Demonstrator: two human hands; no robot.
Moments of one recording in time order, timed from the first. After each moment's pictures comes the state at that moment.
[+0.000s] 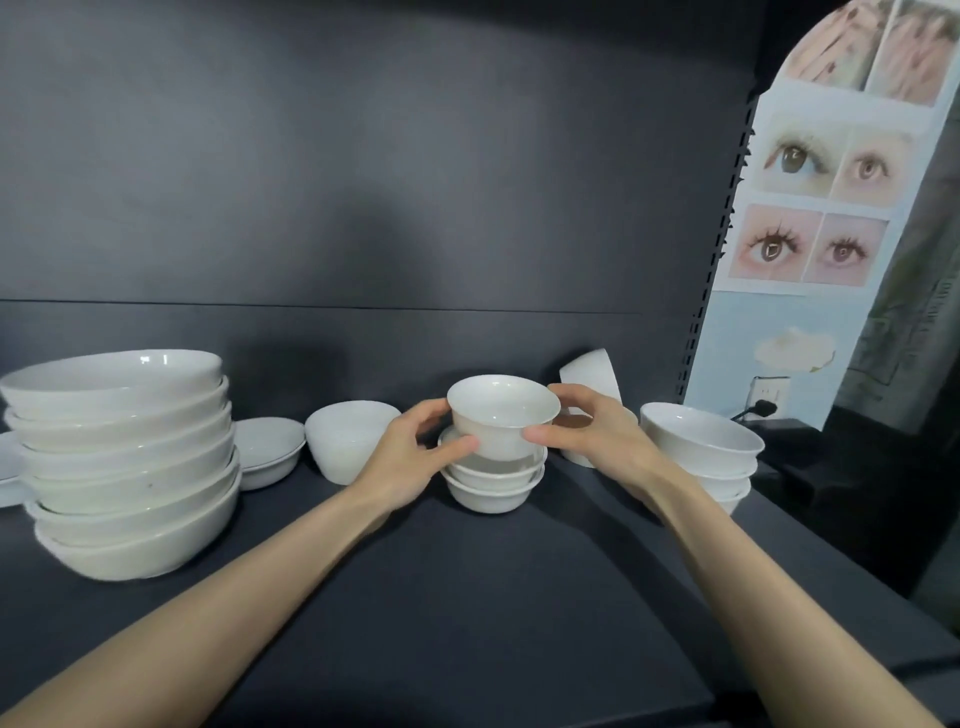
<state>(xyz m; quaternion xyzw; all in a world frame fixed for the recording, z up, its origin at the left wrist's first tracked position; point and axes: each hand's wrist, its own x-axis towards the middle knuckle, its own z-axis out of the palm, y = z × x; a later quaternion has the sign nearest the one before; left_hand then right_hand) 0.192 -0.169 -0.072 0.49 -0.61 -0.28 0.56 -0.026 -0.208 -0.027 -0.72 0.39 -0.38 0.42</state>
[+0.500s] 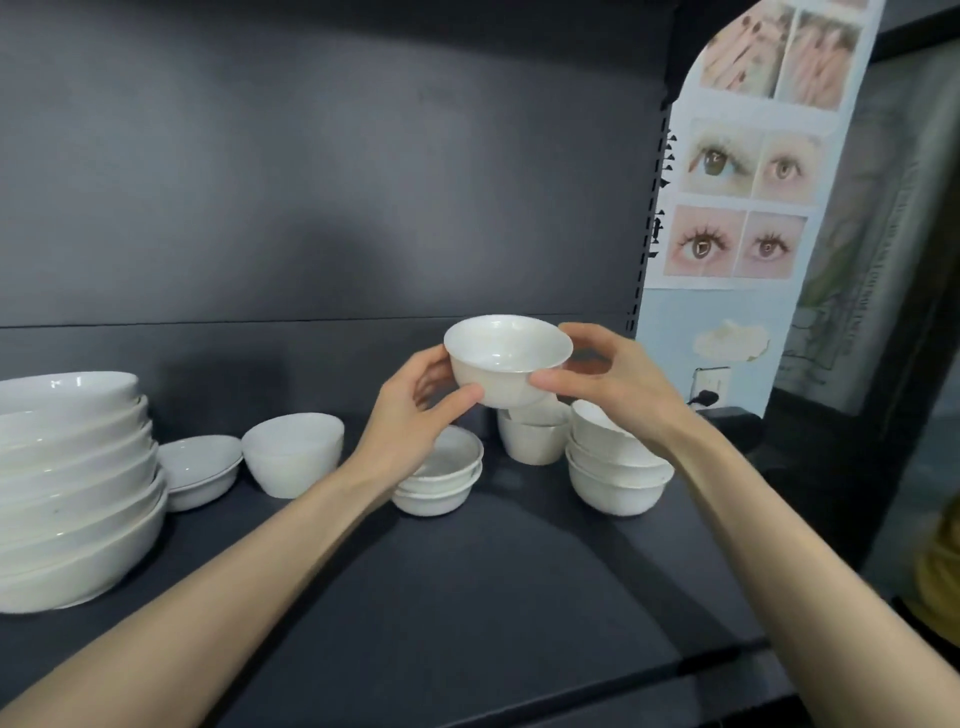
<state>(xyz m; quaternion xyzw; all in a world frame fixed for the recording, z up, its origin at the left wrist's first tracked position) 0.121 -0.160 -0.019 0.40 -0.62 -0.25 0.63 -0.090 -0.190 0.027 -0.74 0.35 -0.46 0.35</state>
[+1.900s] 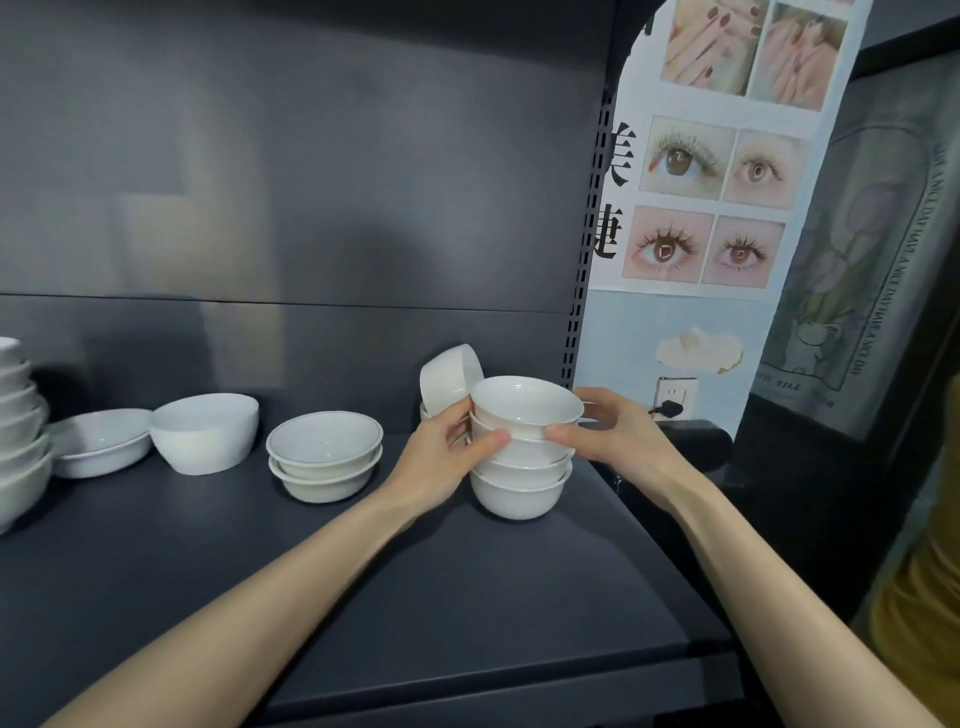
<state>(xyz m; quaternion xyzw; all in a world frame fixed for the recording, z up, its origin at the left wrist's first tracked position) -0.011 -0.201 -0.062 0.47 -0.63 -0.30 0.55 -0.218 -0.239 -0.020 -0.71 0.42 -0.39 0.40</state>
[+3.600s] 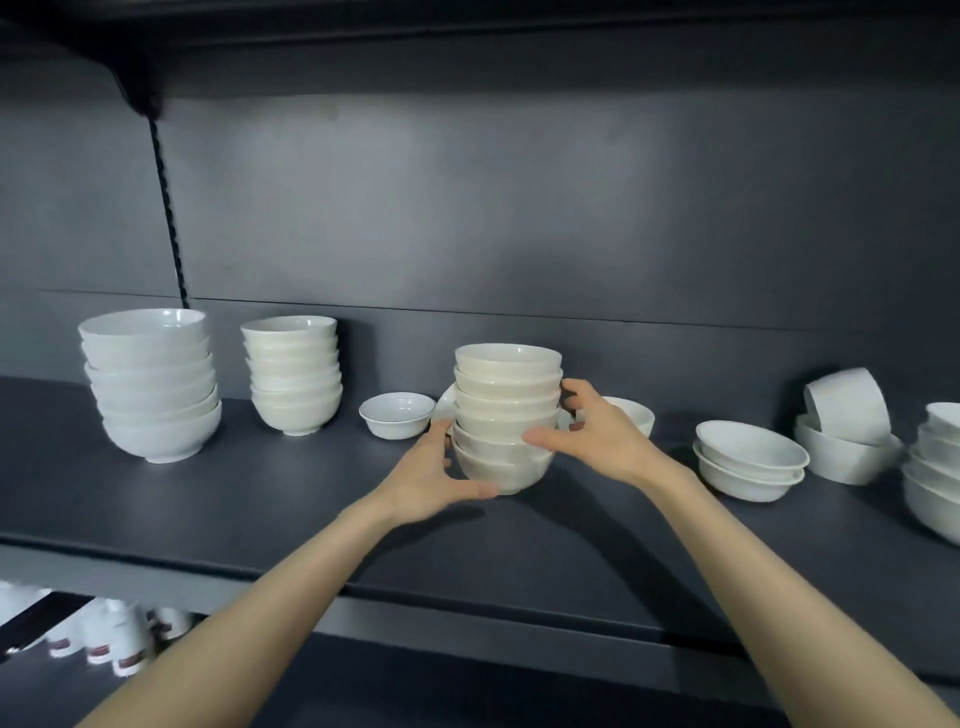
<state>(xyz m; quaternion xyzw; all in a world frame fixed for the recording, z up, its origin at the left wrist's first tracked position) 0.385 0.057 -0.068 0.69 -0.56 -0.19 0.42 0.201 -0.061 -0.023 -0.84 0.32 -0.27 0.33</state>
